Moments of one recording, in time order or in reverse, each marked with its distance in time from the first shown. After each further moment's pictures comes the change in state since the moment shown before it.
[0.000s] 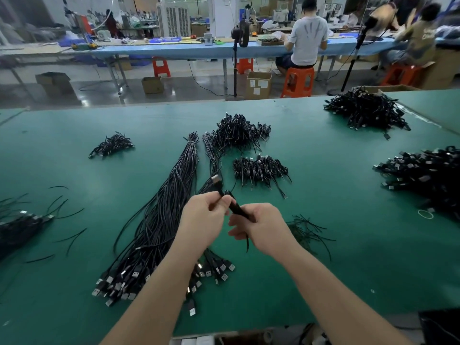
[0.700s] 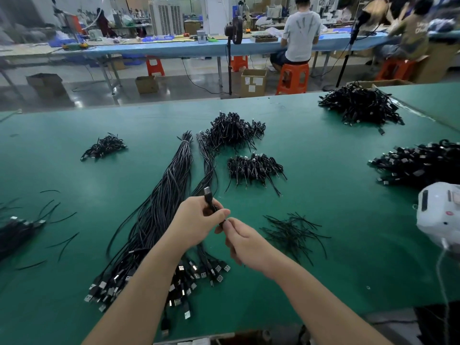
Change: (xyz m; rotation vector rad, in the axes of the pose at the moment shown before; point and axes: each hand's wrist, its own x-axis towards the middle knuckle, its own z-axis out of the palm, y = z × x) left_hand 0.024 -0.029 0.000 0.099 -0.203 0.069; right_hand -0.007 0.021 0.018 -0.025 -0.223 0.141
